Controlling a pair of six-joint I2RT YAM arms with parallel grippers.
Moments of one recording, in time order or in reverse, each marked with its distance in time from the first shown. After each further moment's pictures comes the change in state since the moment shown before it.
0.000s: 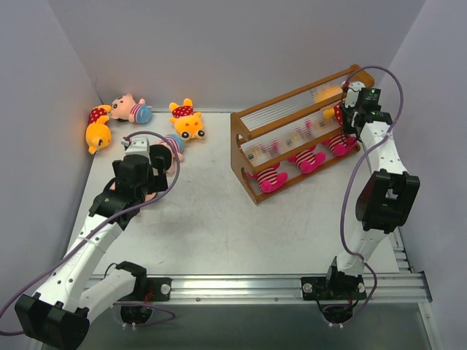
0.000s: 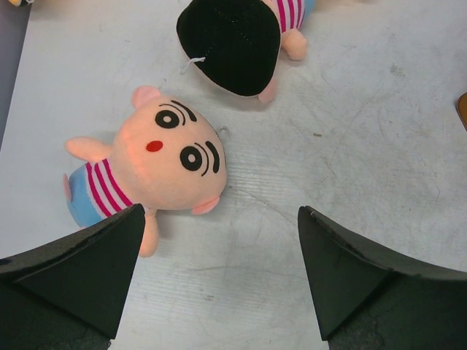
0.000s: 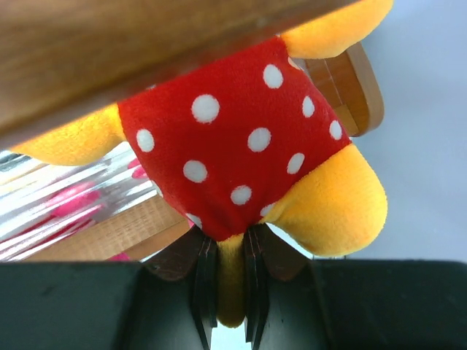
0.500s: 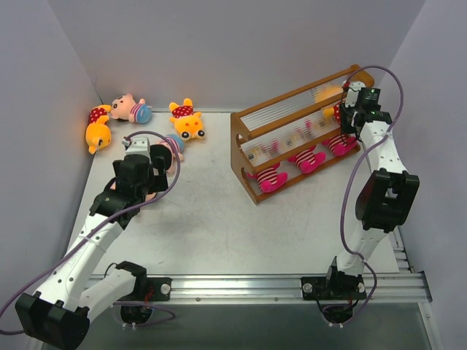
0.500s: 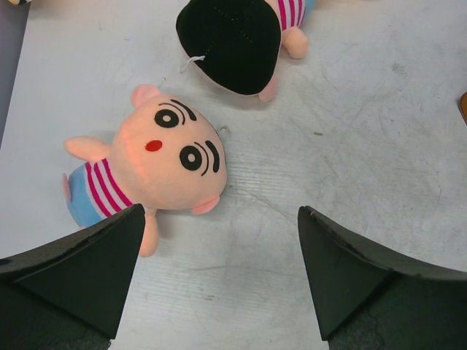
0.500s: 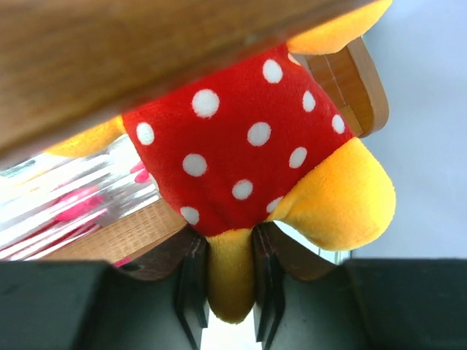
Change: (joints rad) left arm 0.000 0.008 0.000 0.000 0.000 0.001; right arm 0.000 0.016 0.011 0.000 -0.003 0.018
